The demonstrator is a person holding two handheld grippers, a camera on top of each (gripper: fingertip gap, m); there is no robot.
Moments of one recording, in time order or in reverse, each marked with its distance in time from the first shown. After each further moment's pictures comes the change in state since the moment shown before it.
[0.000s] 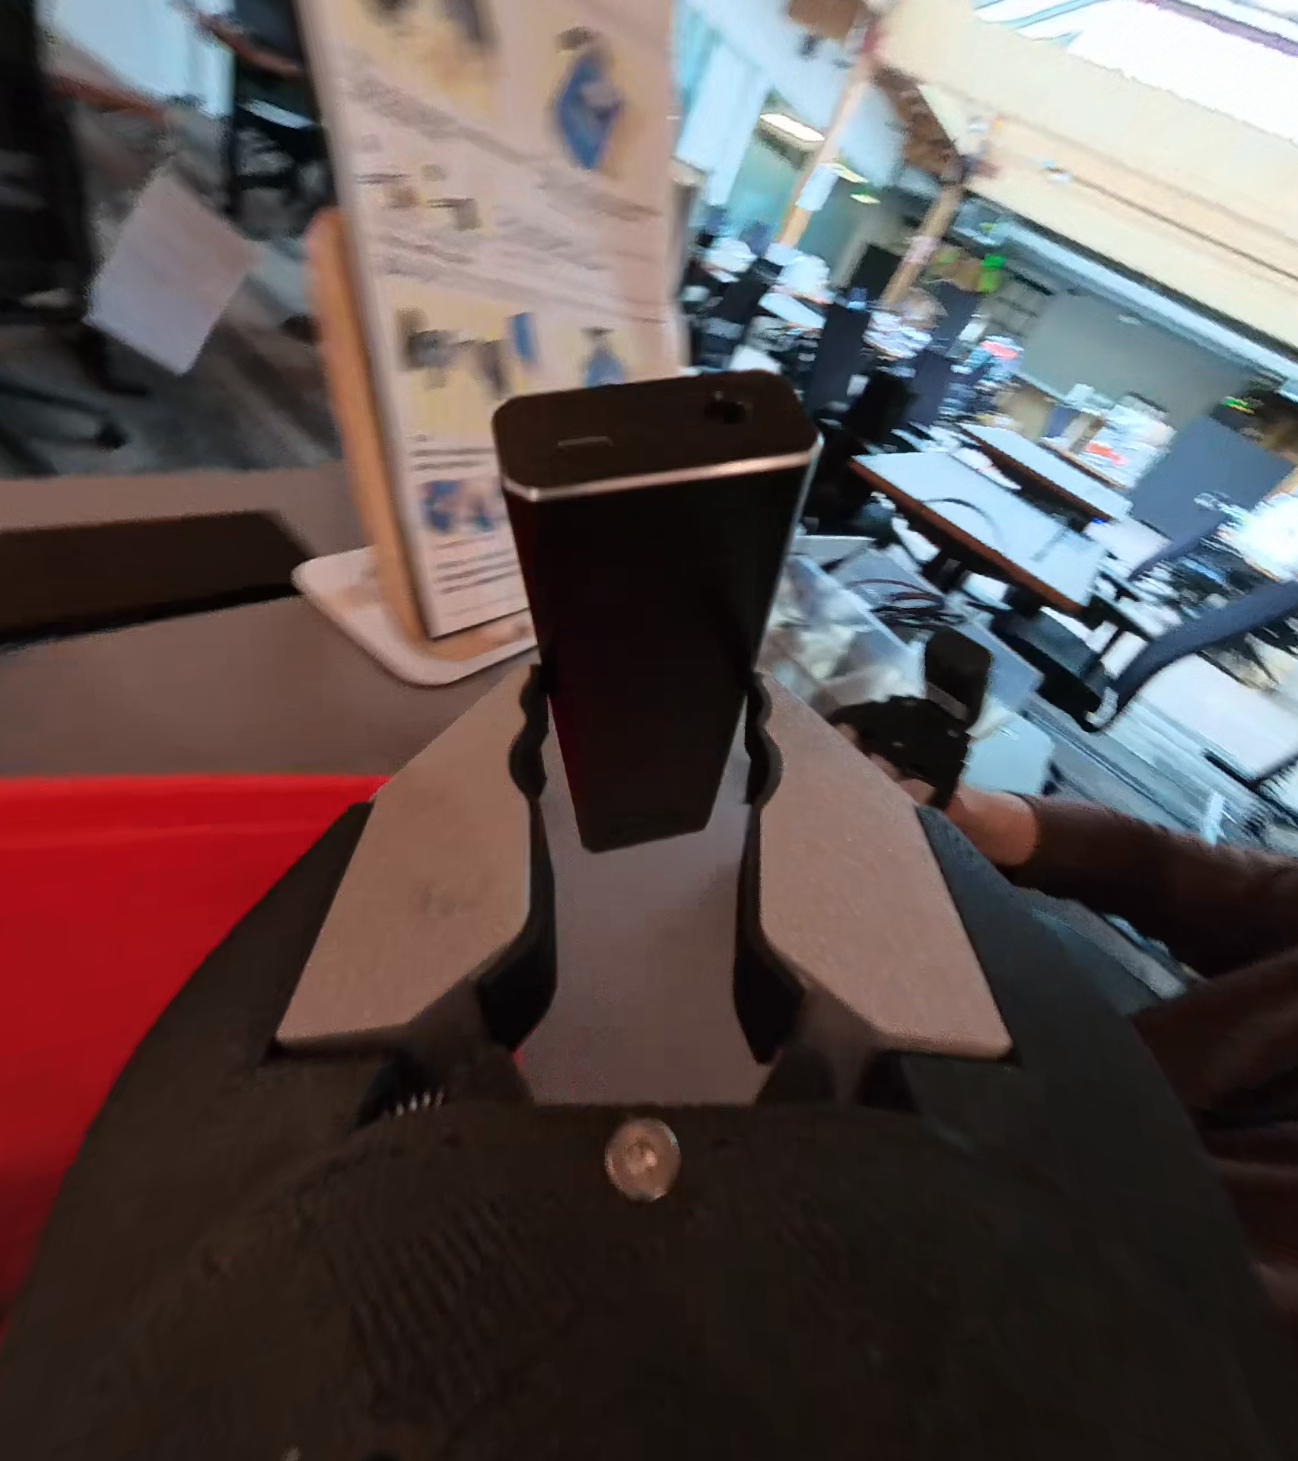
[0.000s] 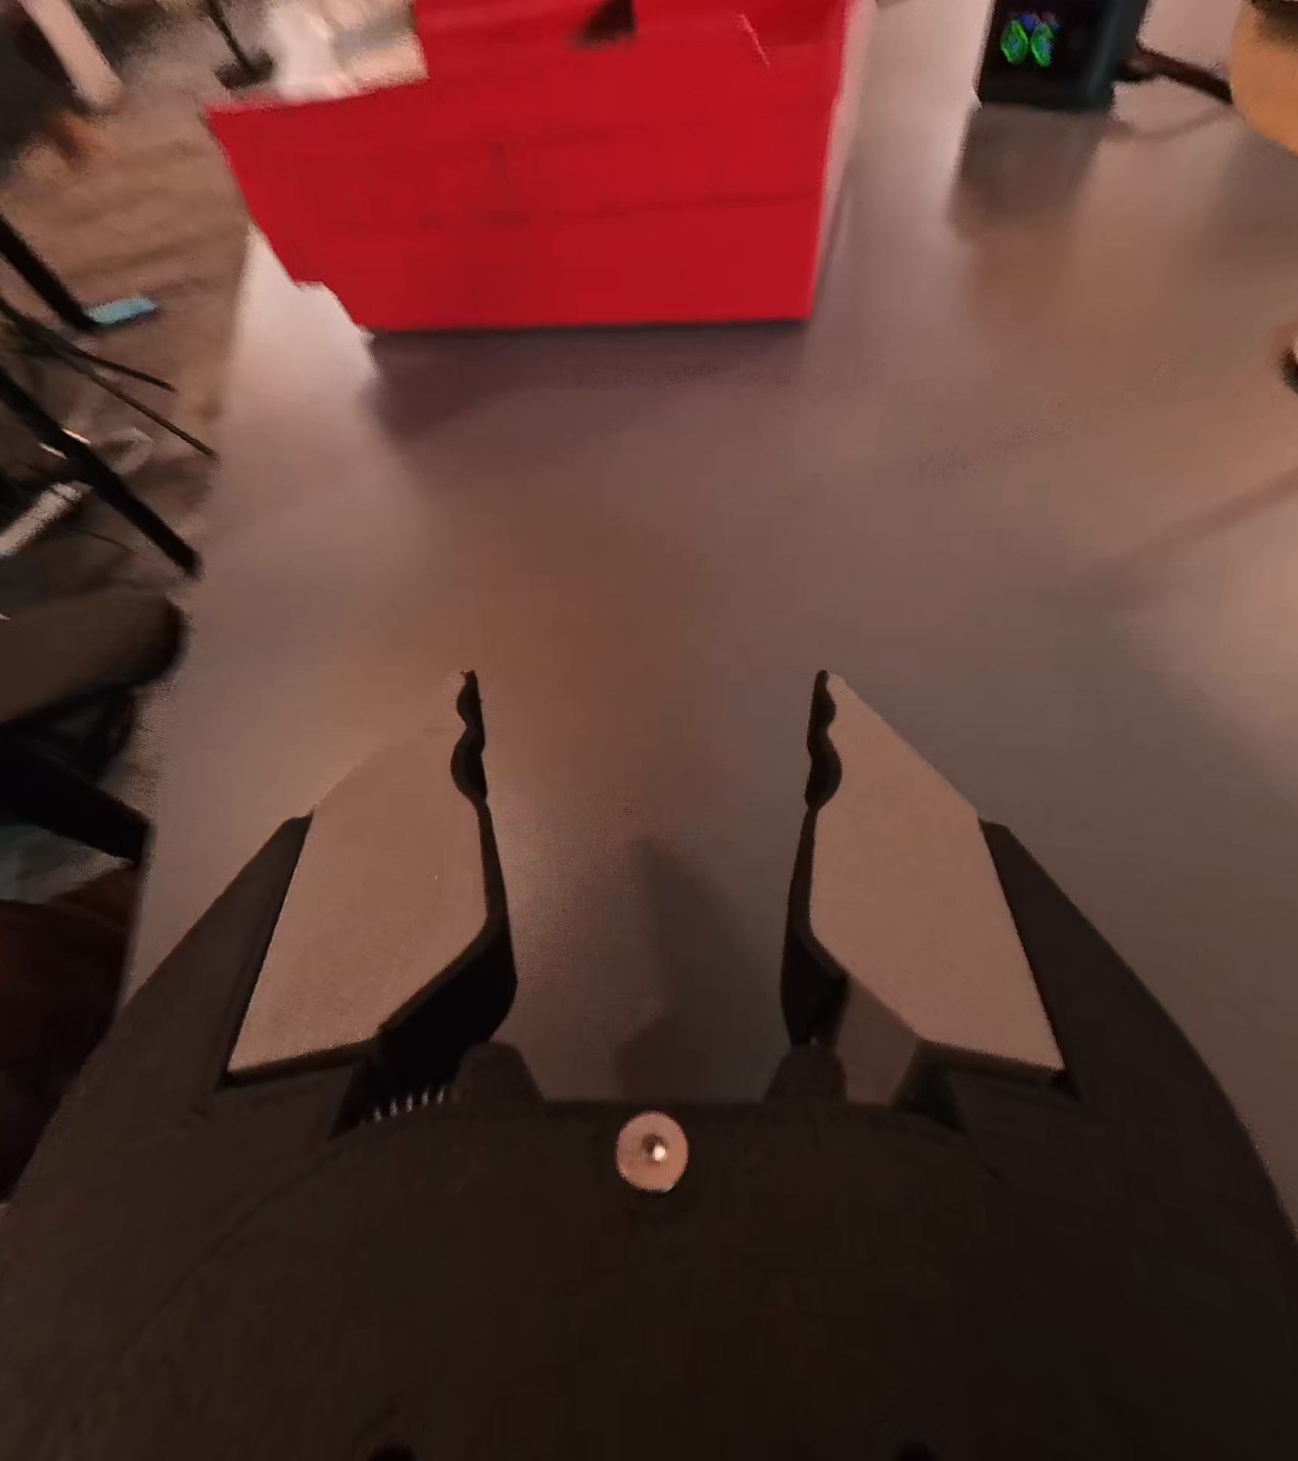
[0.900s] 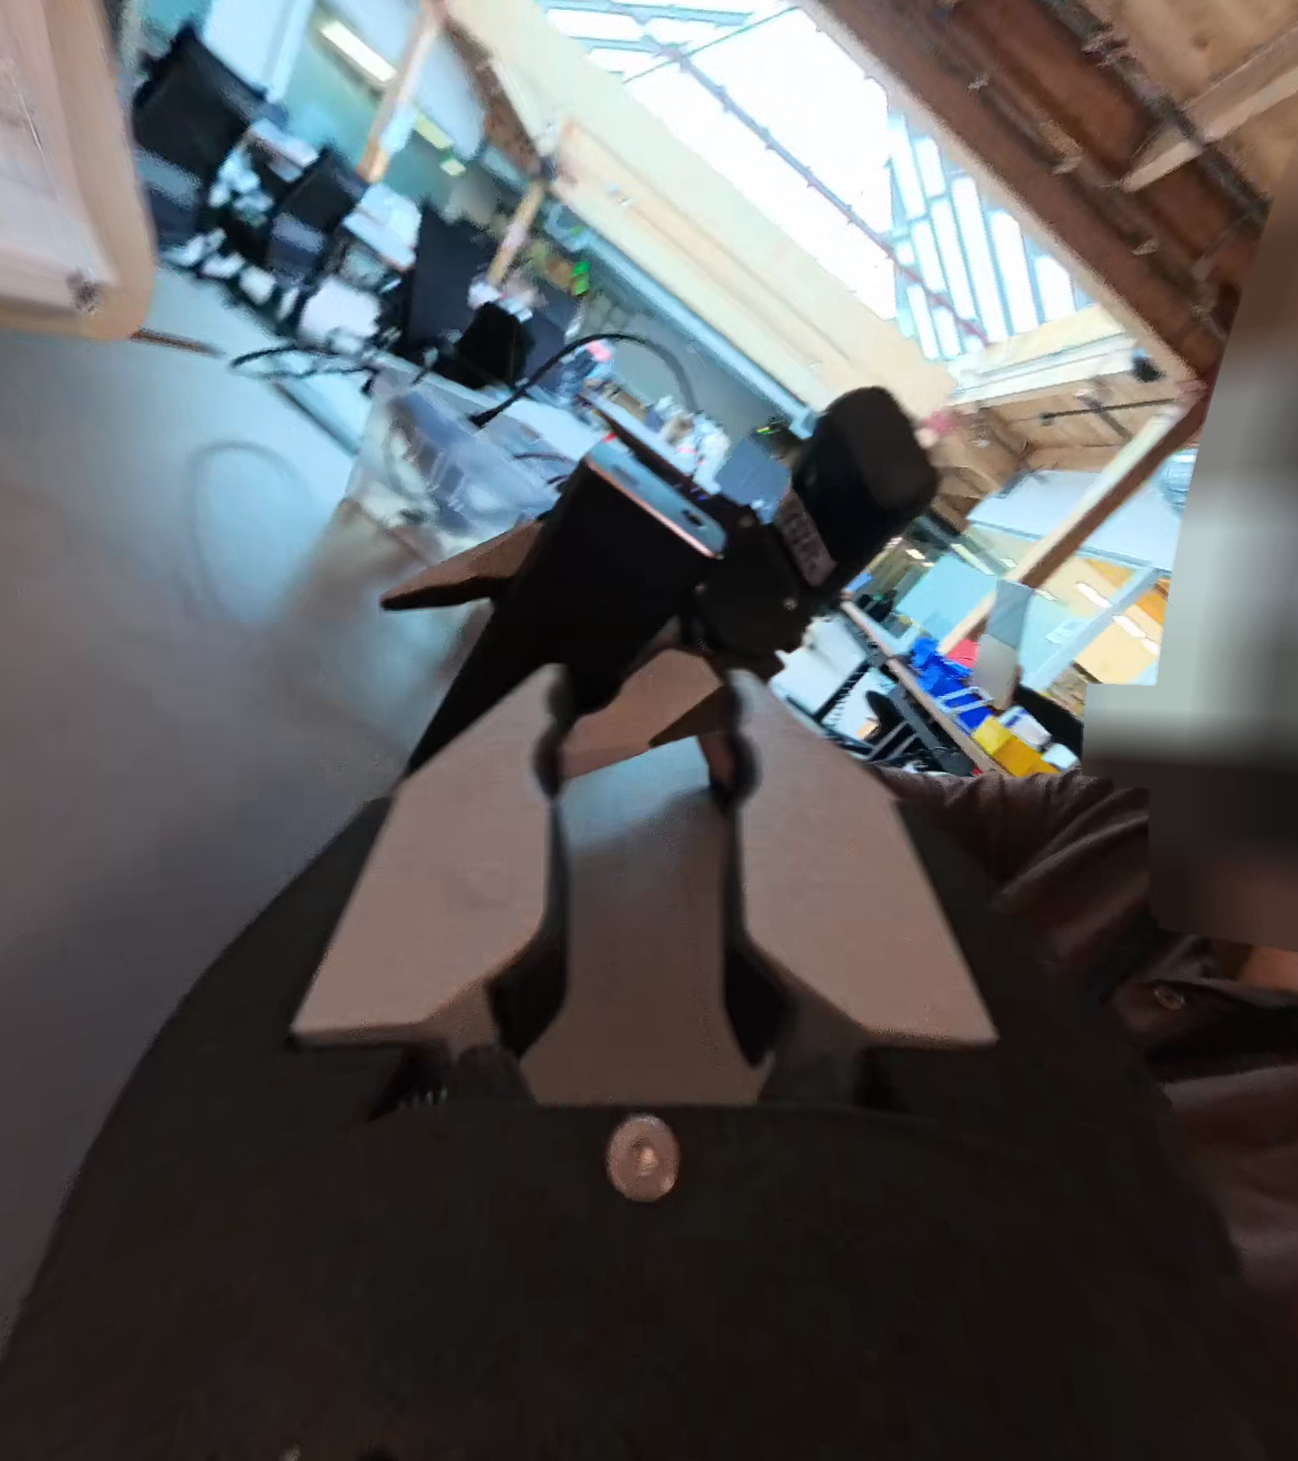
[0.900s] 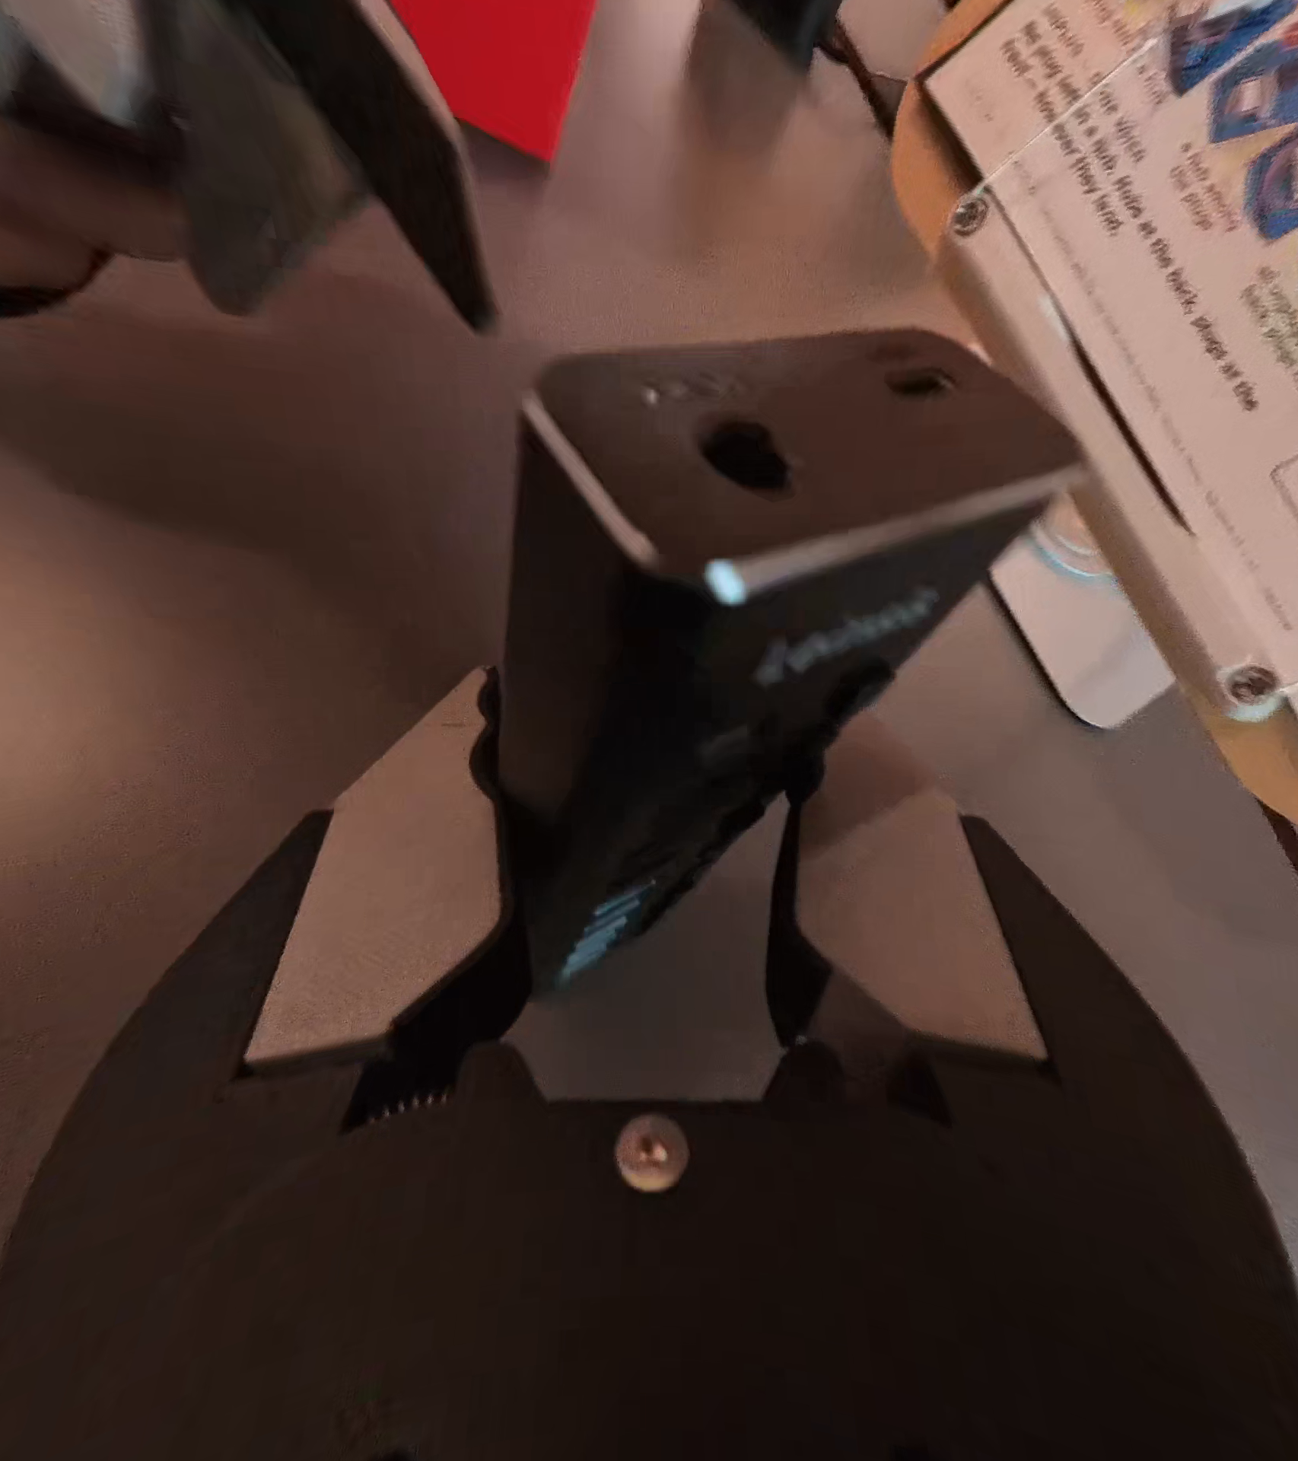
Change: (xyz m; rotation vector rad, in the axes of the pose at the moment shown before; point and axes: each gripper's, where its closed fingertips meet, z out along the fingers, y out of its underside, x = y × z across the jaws) left arm 0.138 0.156 0.160 -0.026 0.506 -0.207; right arm 0.051 0.002 -0.043 -0.237 0.439 -0.359
